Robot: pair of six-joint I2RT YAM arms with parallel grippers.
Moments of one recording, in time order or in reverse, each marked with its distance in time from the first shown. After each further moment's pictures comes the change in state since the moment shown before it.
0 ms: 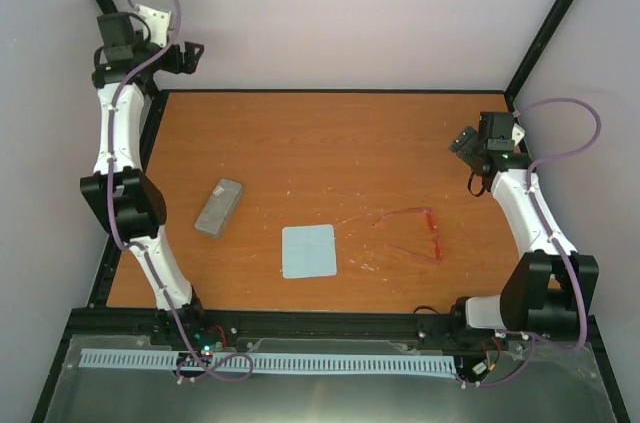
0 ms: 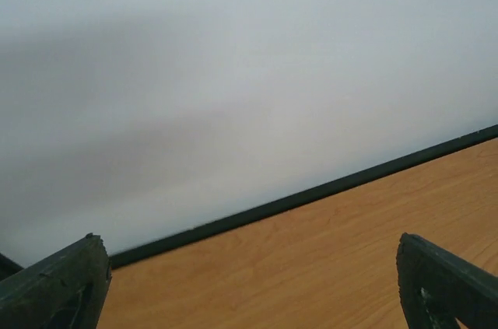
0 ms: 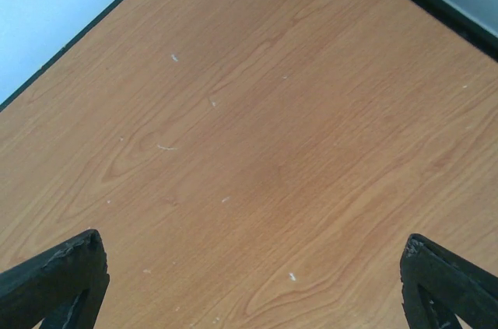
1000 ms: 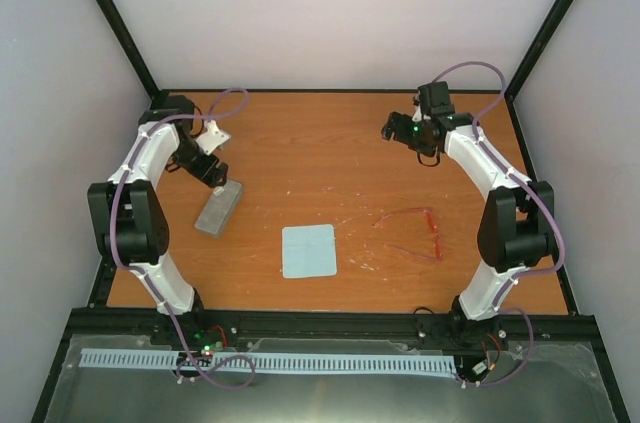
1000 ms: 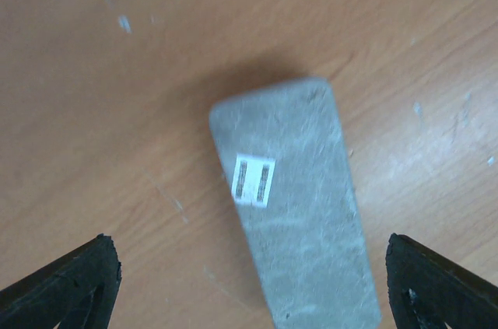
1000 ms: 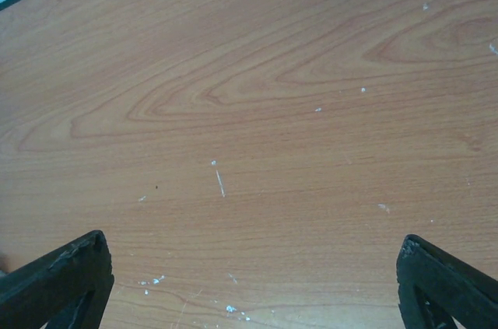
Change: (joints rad) left arm -0.158 -0.246 -0.637 -0.523 -0.348 0.427; right arm 0.257 0.409 0.354 -0.043 -0.402 -0.148
